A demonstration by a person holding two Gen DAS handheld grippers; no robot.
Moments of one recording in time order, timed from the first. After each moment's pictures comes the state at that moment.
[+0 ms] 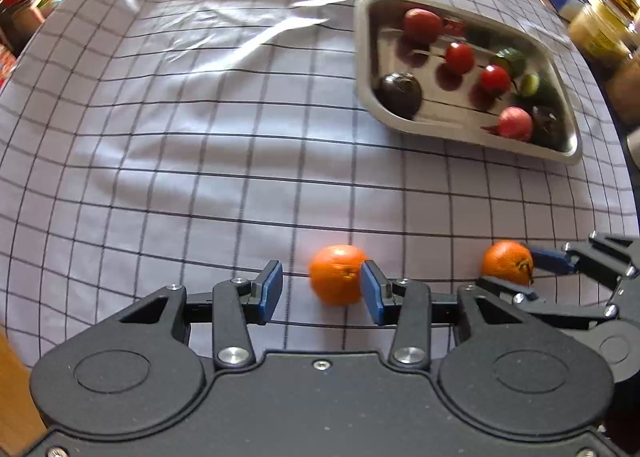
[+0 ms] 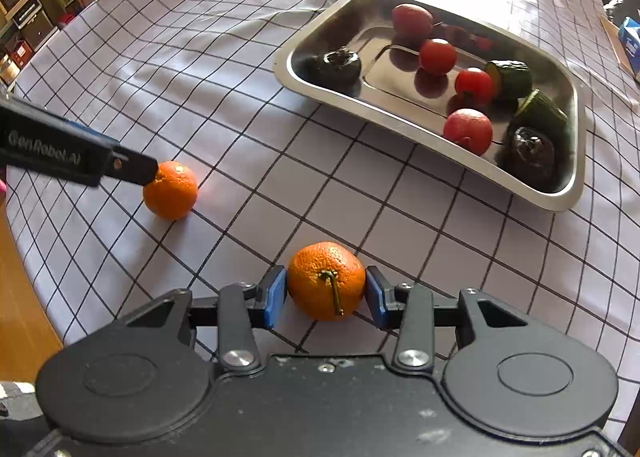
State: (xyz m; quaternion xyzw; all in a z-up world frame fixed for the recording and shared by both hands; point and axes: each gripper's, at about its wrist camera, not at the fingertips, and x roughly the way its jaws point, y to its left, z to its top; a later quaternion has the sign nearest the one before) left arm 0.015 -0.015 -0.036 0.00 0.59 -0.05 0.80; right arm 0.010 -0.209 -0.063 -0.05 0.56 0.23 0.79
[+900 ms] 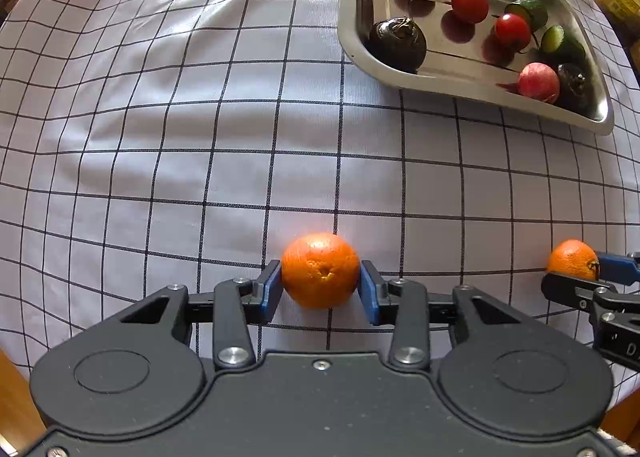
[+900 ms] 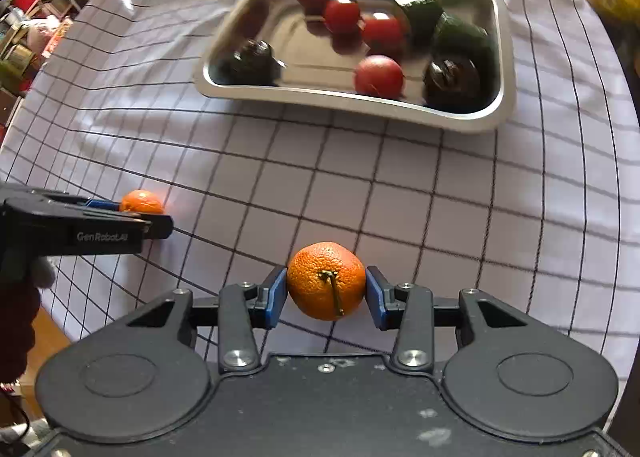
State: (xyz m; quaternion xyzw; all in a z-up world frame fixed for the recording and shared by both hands) left arm 0.030 -0.032 -0.073 0.02 0.64 -0.03 0.77; right arm 0.022 -0.258 -0.061 0.06 0.63 0.15 0.76
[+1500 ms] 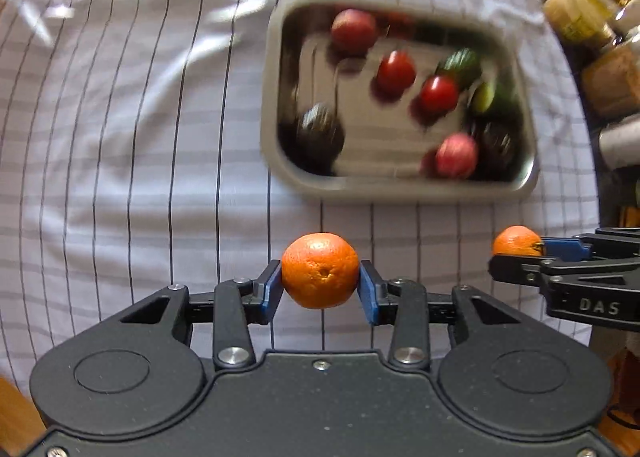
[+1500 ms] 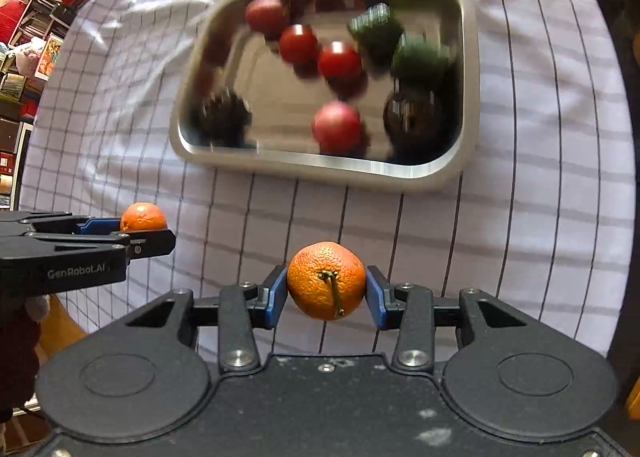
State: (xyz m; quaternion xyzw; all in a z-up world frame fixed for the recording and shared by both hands) left arm 0.113 -0.068 -0.010 0.01 0.66 -0.10 0.74; right arm 0.099 -0.296 -0.038 0.12 0.69 0.15 0.70
